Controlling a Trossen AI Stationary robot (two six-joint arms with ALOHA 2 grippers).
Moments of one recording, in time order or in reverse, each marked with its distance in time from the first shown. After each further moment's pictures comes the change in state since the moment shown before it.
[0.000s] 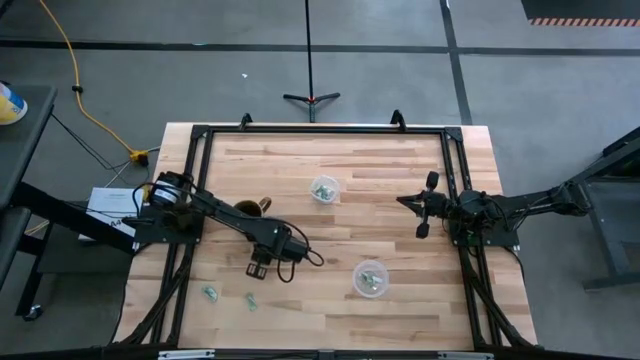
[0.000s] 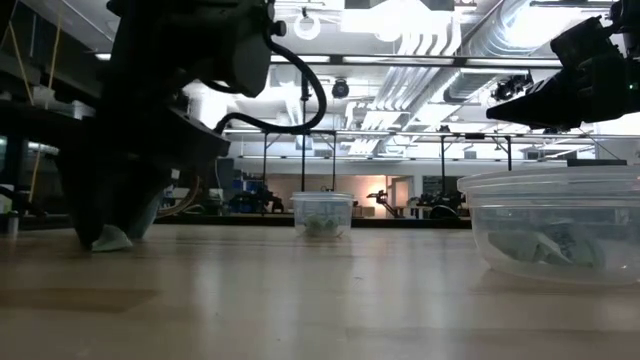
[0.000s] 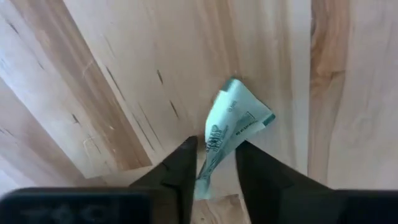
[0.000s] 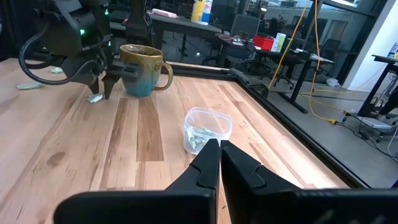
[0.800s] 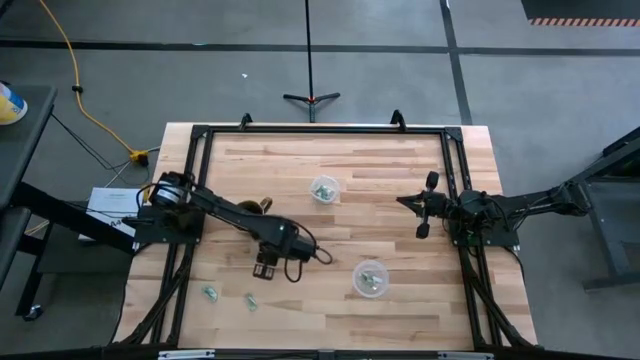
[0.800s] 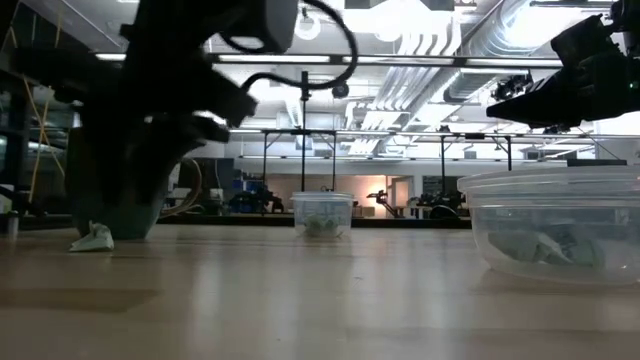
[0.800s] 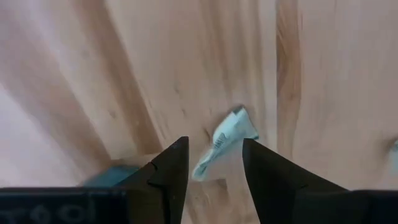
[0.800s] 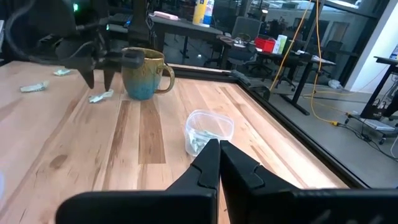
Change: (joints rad) left arm 0.015 0.004 0.184 -0.164 -0.023 -0.054; right arm 0.000 0.000 0.000 0.009 -0.008 0.000
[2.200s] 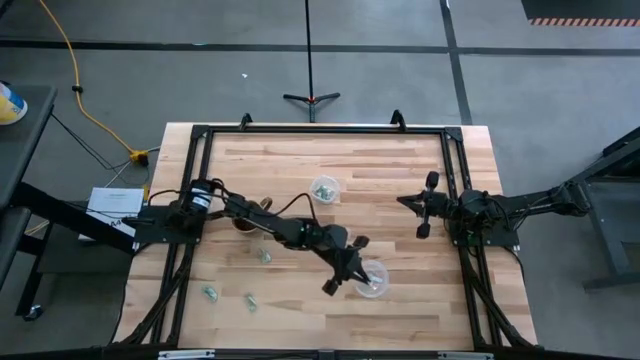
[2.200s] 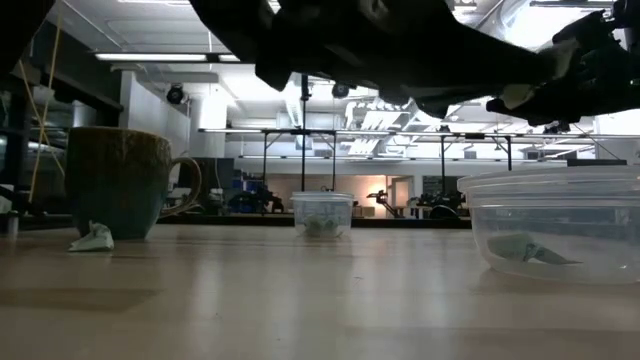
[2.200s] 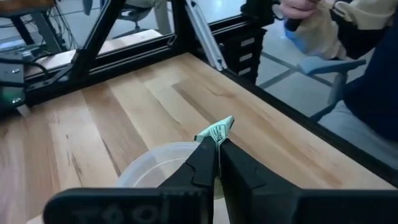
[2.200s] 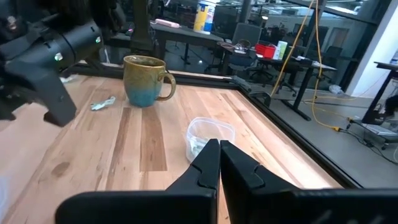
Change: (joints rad) left arm 0.072 0.236 0.034 1.572 0.359 0.267; right arm 0.000 -0.008 0.000 0.021 -0.007 -0.008
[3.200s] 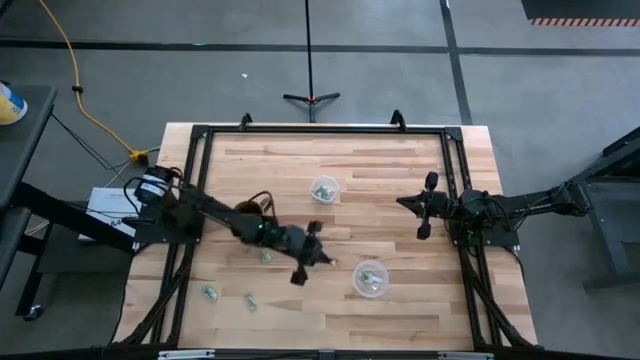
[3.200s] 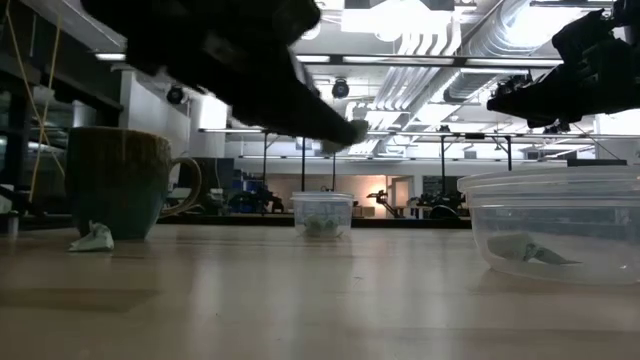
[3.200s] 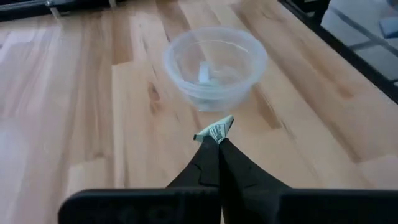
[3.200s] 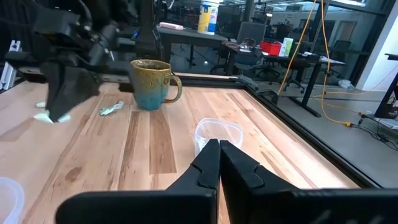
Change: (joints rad) left arm -0.063 -0.361 -0.478 -0.042 -0.373 -0.147; right arm 0.000 0.001 0.000 0.003 -0.024 0.049
